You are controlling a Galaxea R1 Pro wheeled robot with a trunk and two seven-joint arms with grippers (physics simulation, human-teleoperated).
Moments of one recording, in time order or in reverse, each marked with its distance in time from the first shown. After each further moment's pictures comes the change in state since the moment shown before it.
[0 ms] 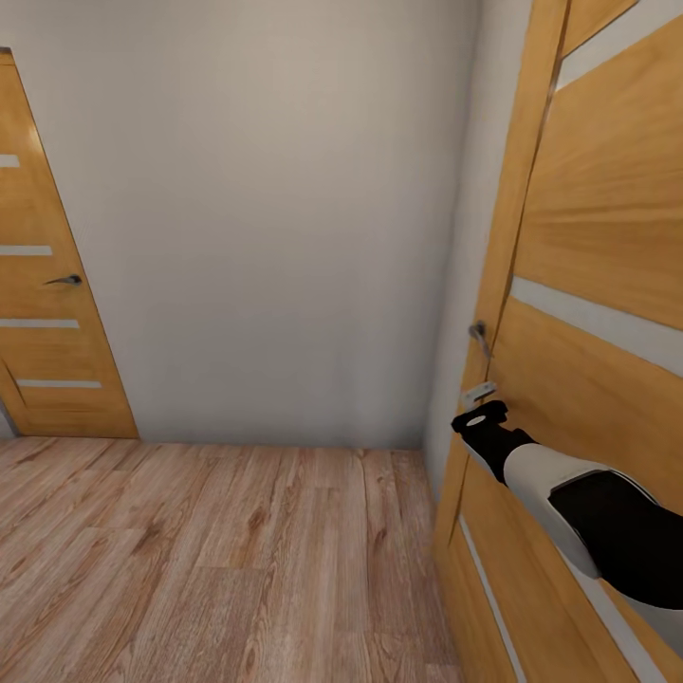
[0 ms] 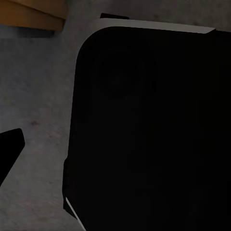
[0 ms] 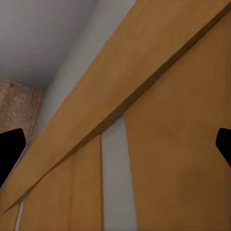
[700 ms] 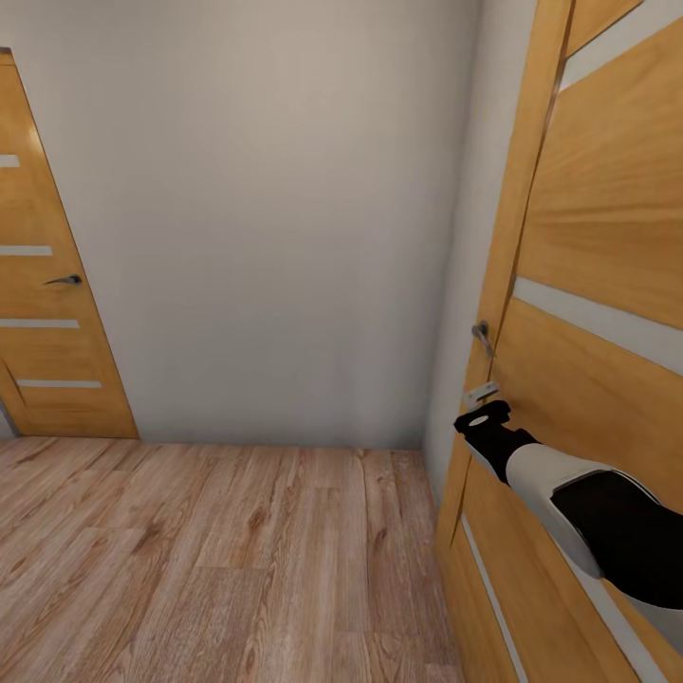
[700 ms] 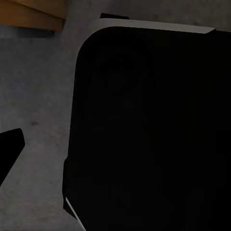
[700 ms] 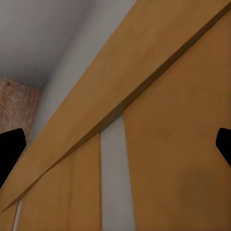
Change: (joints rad) left arm 0.000 0.000 0.000 0.000 0.000 0.000 0.000; right arm 0.000 -0.008 0.006 0.001 -0.001 0.000 0.000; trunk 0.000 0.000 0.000
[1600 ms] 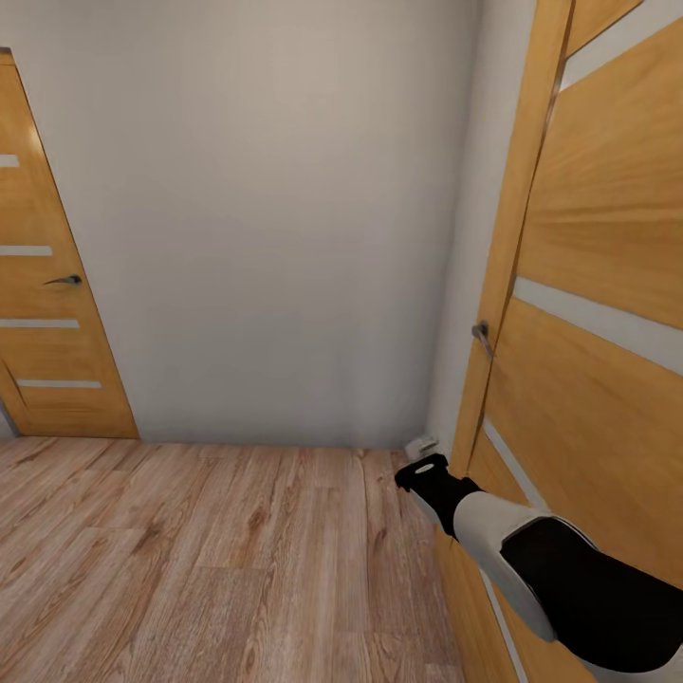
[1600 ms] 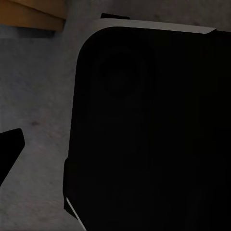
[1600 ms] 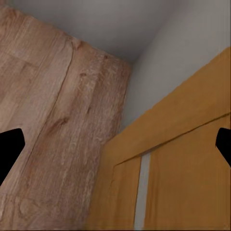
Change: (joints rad) left arm 0.000 0.001 0.000 -0.001 0.000 0.000 0.000; right arm 0.158 0.192 -0.029 0.002 -0.086 0.018 0.066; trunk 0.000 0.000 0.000
